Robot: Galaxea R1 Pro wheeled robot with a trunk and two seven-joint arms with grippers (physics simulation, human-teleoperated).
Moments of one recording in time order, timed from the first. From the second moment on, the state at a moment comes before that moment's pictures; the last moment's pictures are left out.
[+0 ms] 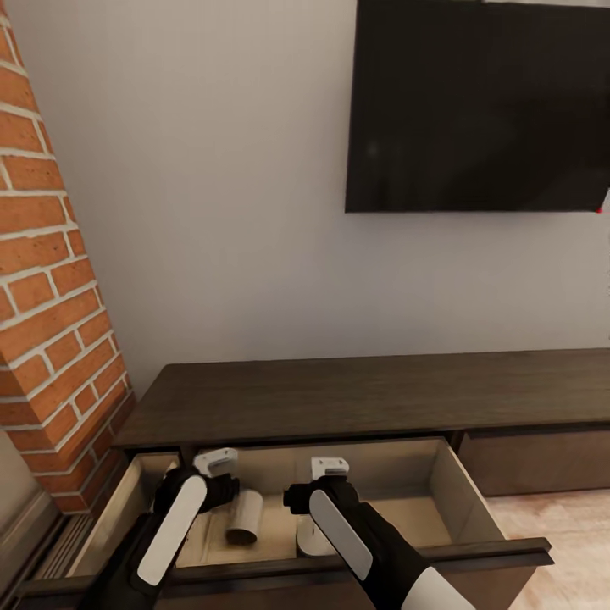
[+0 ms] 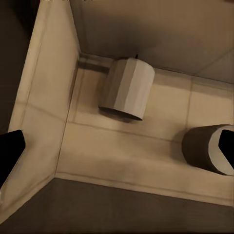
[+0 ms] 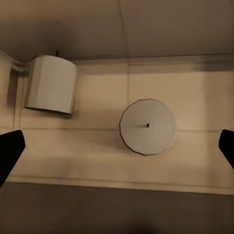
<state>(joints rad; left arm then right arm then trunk) -0.36 0.00 -0.22 -1.34 0.79 0.89 0.78 -0.53 0.17 0.64 -0.96 -0.82 0.65 -0.64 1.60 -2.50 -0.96</state>
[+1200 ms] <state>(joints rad) -0.37 -0.01 -0.19 -1.37 0.80 0.98 0.79 -0.53 0.17 0.55 -1.07 -0.83 0.79 -0.75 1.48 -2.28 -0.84</state>
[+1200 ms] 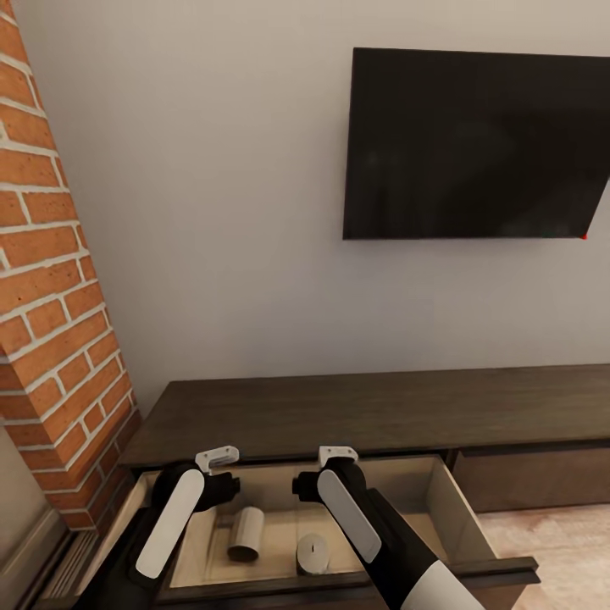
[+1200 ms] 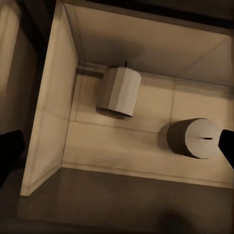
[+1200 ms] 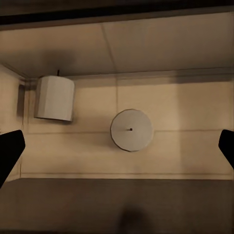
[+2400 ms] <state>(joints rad) -0.37 -0.01 -0.19 -1.37 0.79 0.98 0.79 -0.53 0.17 0.55 -1.07 -0.91 0.79 -0.75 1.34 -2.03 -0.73</state>
